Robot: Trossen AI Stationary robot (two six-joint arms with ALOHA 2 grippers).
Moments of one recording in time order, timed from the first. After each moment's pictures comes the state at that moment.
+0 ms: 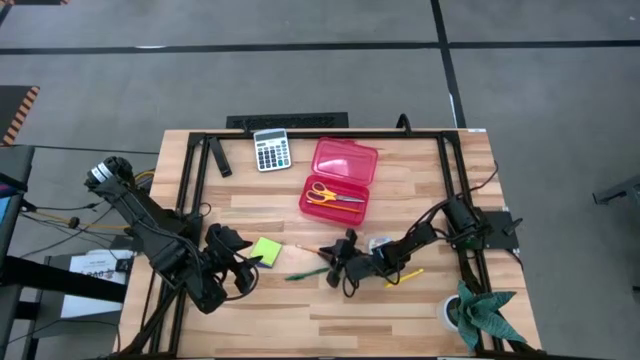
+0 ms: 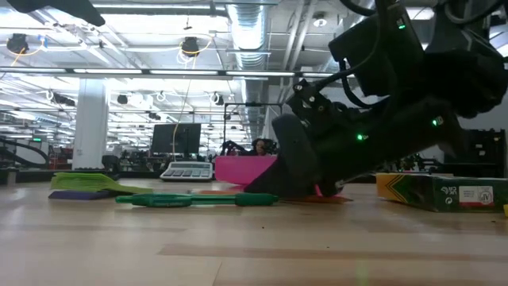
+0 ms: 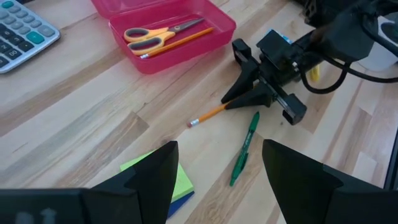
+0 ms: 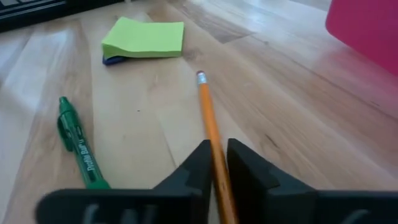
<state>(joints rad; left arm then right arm) -0.79 1.33 1.12 -1.04 -0.82 -1.44 0.38 2.20 0.82 0.76 0.62 0.55</state>
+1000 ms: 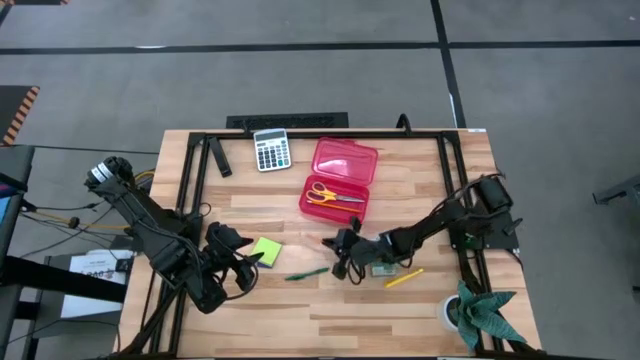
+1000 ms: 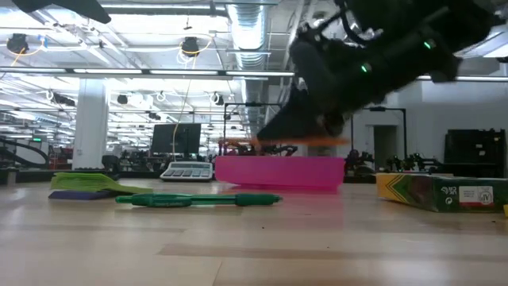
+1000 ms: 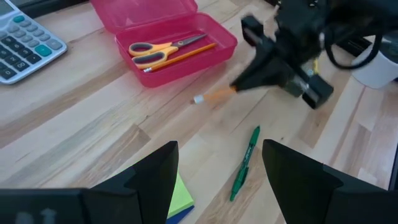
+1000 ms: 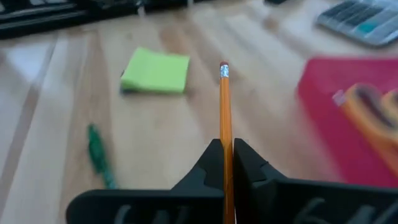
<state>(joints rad) -0.79 1.33 1.12 -1.04 -0.88 -1.46 0.30 1.84 0.81 0.52 0.54 0.38</state>
